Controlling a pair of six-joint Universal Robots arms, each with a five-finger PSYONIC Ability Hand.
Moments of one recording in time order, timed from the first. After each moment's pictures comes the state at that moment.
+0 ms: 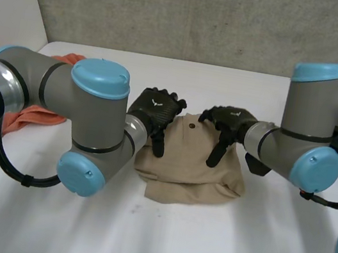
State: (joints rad) left arm 4.05 -2.34 -1.00 3.08 -1.59 3.38; right arm 2.02 -0.69 0.74 0.46 1.31 2.94; left_hand 0.20 0.21 0.21 0.20 0.05; right_hand 0.21 0.23 0.22 0.24 0.07
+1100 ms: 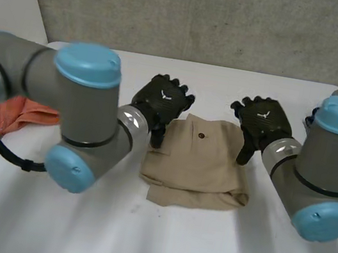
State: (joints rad) left arm 4.05 -2.24 -1.06 3.09 -1.50 3.64; right arm 2.01 -1.07 1.38 -0.08 1.53 2.74; left_hand 0.24 0.24 0.23 0.23 0.05; right_hand 0.15 0.23 0.22 0.24 0.06
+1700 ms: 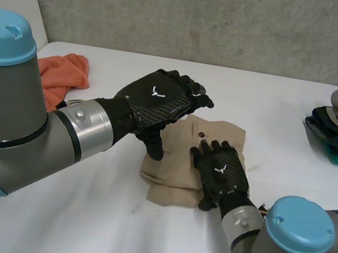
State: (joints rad) left arm 4.16 -1.87 -1.40 3.12 -1.10 3.50; right arm 2.15 -1.03 1.84 -0.66 1.50 2.70; left_hand 0.24 0.23 0.23 0.21 0.05; right_hand 0.21 0.25 0.25 0.25 0.09
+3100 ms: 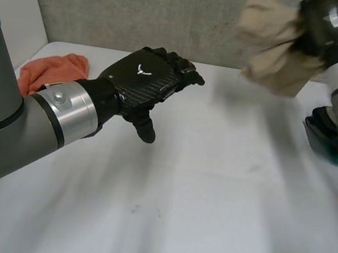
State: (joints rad) left arm 4.21 -1.79 -1.42 3.12 -1.11 3.47; right arm 1.74 -0.83 0.87 -0.53 1.18 2.80; left_hand 0.24 0.23 0.23 0.21 0.05; right_hand 0.88 1.17 1.15 1.19 0.82
